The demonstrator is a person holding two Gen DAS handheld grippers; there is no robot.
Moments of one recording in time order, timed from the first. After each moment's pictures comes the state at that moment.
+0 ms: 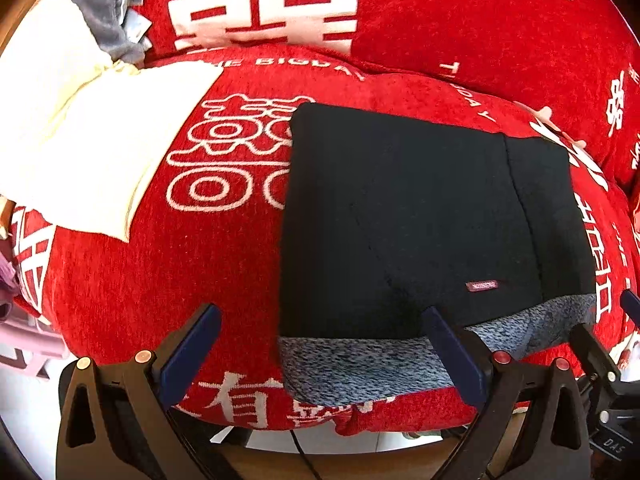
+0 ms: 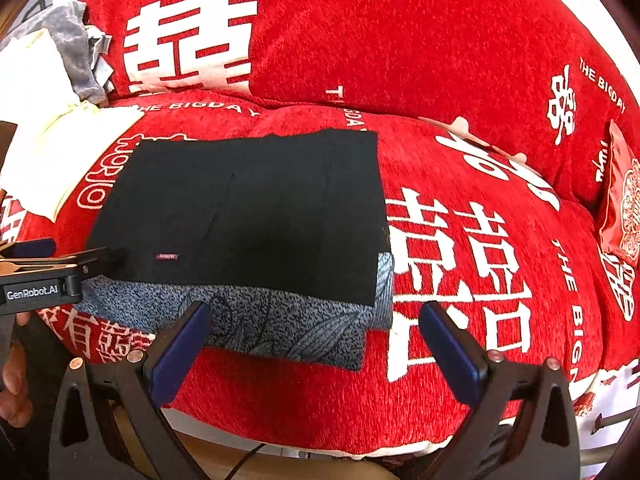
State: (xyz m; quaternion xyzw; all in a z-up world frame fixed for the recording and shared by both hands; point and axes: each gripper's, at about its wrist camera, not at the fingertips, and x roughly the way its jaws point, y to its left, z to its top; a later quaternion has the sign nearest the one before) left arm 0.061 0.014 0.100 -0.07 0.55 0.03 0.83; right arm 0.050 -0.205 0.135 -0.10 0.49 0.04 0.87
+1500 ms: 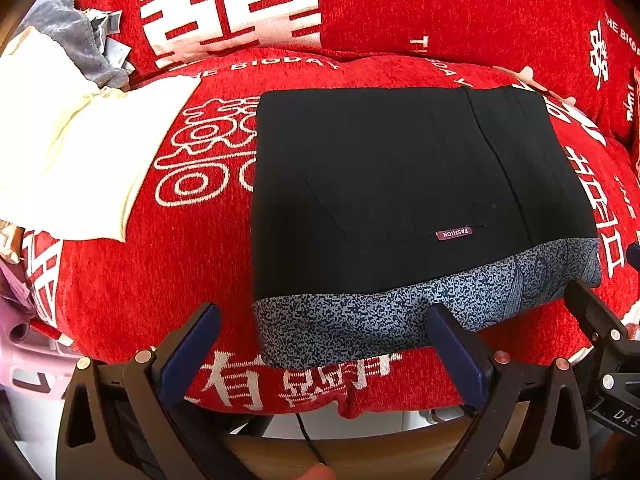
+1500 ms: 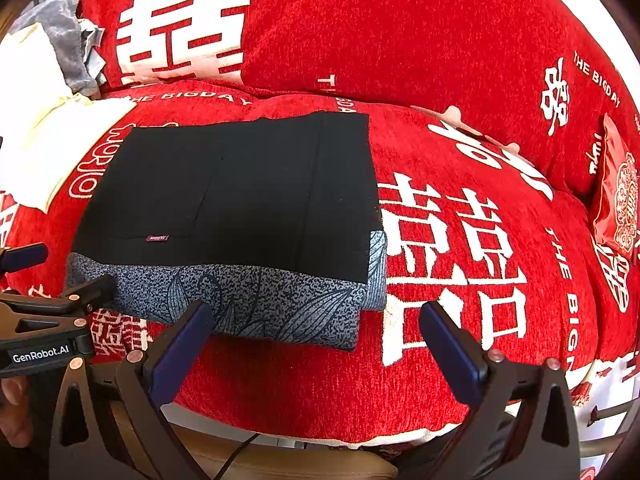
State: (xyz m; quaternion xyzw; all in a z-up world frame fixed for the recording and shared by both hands) left arm 0.044 -0.018 0.100 -0.01 0.56 0.02 0.83; right arm 0.044 -0.206 0.130 -0.10 0.50 0.03 0.86
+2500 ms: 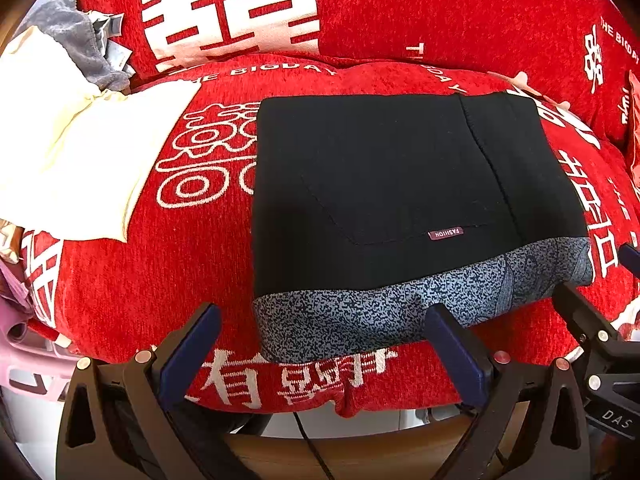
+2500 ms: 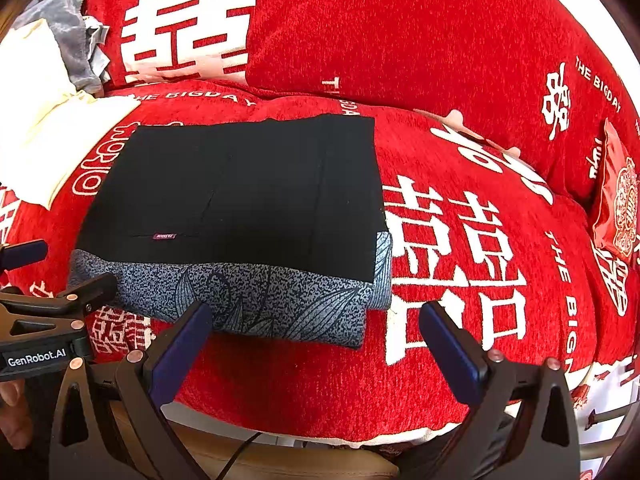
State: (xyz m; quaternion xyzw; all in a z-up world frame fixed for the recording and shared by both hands) left arm 0.038 -0.017 0.106 -0.01 0.55 0.01 0.83; right arm 0.041 -0.205 0.131 -0.11 0.50 0.04 0.86
